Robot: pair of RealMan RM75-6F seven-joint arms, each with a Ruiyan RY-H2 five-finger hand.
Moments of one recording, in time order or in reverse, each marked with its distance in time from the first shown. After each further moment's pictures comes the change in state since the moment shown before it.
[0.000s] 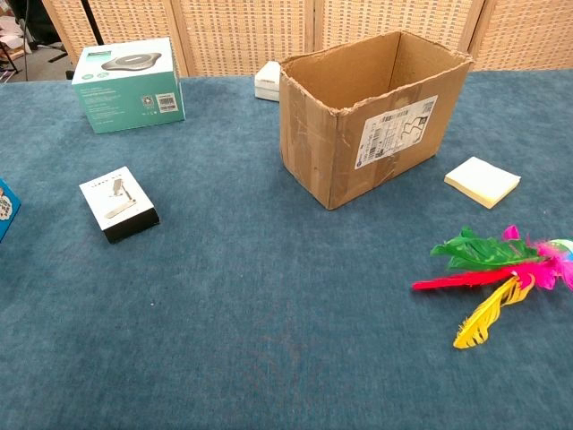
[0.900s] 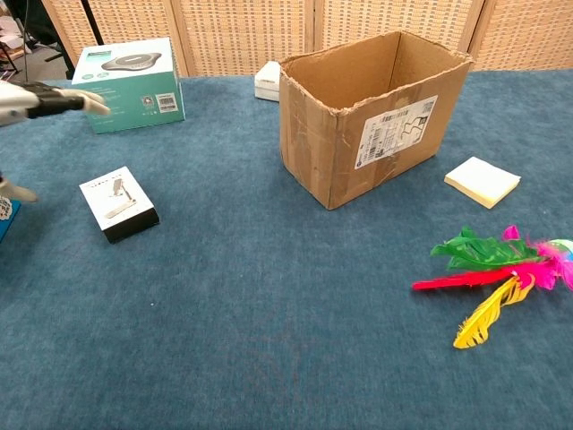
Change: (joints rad) left arm -0.443 -0.131 -0.055 0.313 0.176 -0.621 0.001; right arm 0.026 -0.001 0.036 0.034 0.113 -0.088 0.045
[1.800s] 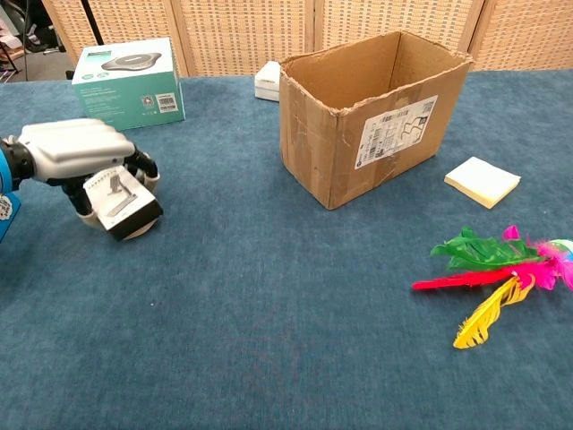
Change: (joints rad) left arm -0.150 -0.263 0.066 0.310 0.089 -0.030 -0.058; right arm 0.016 -0.006 0.004 0.022 0.034 -0.048 0.021
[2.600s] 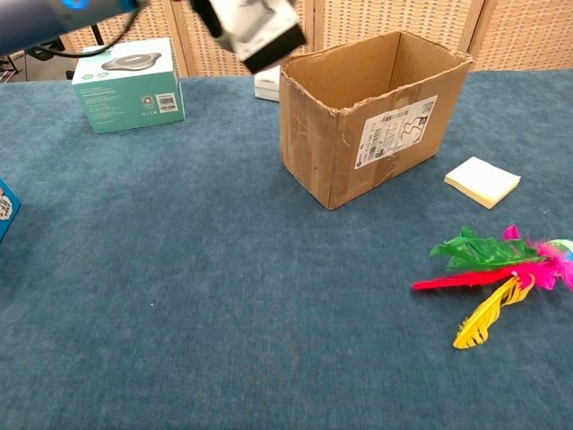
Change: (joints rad) left arm -0.342 -0.033 -0.207 0.077 0.146 0.222 0.140; right arm 0.003 0.009 0.010 0.008 0.037 -0.023 0.025
